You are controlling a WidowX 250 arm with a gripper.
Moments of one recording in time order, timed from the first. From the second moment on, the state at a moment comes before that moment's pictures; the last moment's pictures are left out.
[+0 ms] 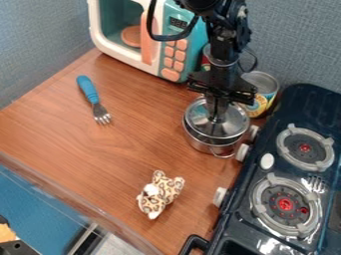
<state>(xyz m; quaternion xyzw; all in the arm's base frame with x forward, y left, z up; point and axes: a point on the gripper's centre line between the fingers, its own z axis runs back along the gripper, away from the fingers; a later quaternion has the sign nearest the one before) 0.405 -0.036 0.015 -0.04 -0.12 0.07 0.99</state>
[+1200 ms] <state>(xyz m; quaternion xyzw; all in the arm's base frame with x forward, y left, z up) 0.410 -0.034 0.000 -0.02 -0.11 0.07 0.99</state>
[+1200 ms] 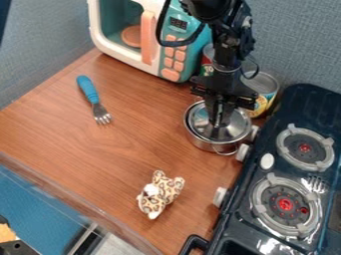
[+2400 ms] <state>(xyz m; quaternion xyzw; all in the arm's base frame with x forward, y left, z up) 0.393 -0.006 0.060 -0.05 -0.15 0.09 0.98</state>
